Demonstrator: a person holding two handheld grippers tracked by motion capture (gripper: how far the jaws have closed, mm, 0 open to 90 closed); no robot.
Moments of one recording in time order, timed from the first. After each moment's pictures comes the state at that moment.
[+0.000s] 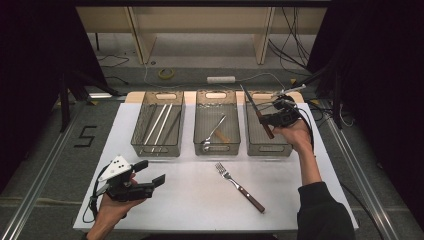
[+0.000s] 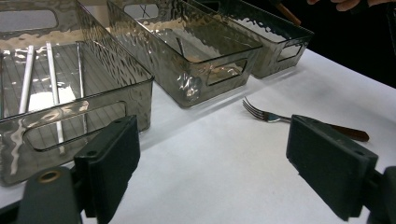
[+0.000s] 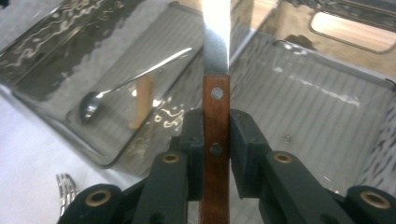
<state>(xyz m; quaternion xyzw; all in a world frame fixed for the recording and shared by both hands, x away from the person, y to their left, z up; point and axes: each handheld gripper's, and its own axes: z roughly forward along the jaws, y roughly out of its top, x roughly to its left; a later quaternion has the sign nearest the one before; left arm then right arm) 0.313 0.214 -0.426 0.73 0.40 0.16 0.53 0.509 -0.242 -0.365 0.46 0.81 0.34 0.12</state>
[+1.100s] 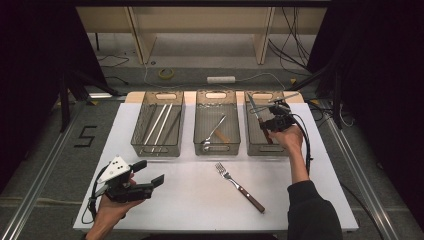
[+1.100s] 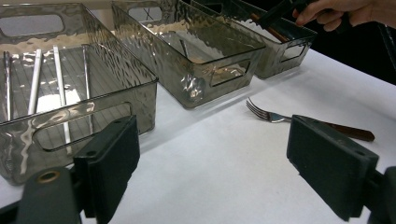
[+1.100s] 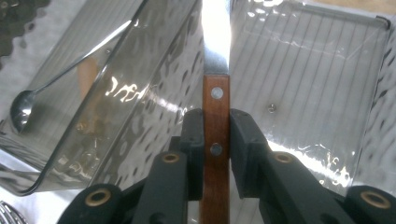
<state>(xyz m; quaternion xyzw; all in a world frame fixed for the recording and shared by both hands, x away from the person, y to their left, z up) 0.310 0.215 -0.425 0.73 0.40 0.17 0.53 0.525 -0.239 -0.404 0.54 0.78 0.29 0.12</state>
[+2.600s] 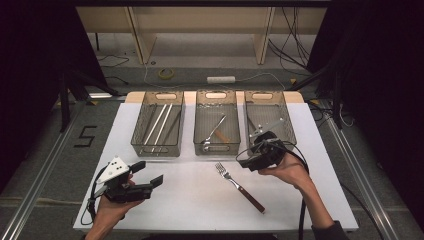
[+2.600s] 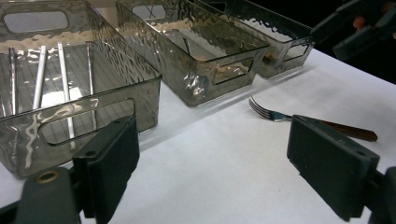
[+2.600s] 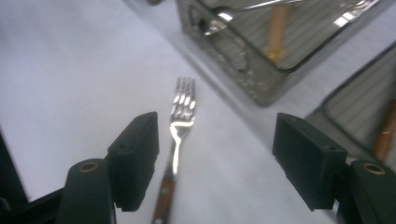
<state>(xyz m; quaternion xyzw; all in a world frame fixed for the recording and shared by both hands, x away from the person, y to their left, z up) 0.309 0.217 -0.426 0.73 0.40 0.17 0.53 0.405 -0.188 -0.381 0.32 0.89 0.30 0.07</state>
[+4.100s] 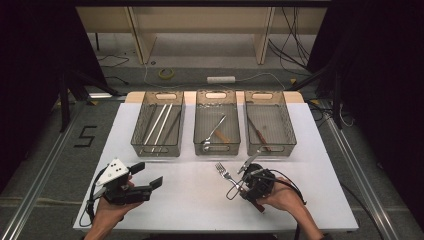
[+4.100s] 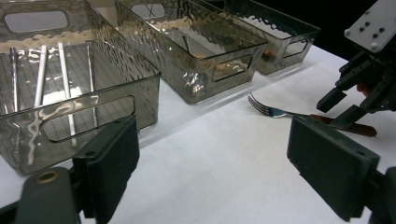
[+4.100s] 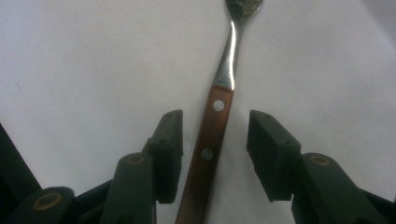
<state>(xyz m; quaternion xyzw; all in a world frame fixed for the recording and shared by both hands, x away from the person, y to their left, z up) 0.305 0.218 -0.426 0.73 0.40 0.18 0.52 0.366 -0.167 -0.452 0.30 0.94 0.16 0.03</state>
